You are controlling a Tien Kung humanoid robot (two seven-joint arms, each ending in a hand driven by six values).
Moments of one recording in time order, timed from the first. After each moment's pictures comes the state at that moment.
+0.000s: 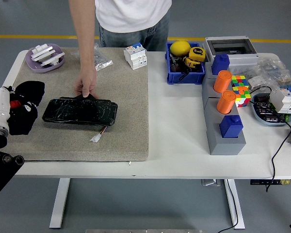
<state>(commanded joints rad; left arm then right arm) -0.33 0.40 -1.06 -0.98 1.79 0.61 0.24 0.21 -0.37 0.33 0.24 -0.03 0.04 -0.22</state>
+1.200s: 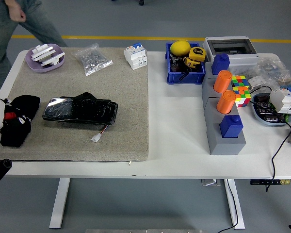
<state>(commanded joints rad) -0.34 0.44 -1.02 -0.87 1.71 0.48 0.18 0.21 -0.36 0.34 0.24 -0.05 0.04 -0.22</state>
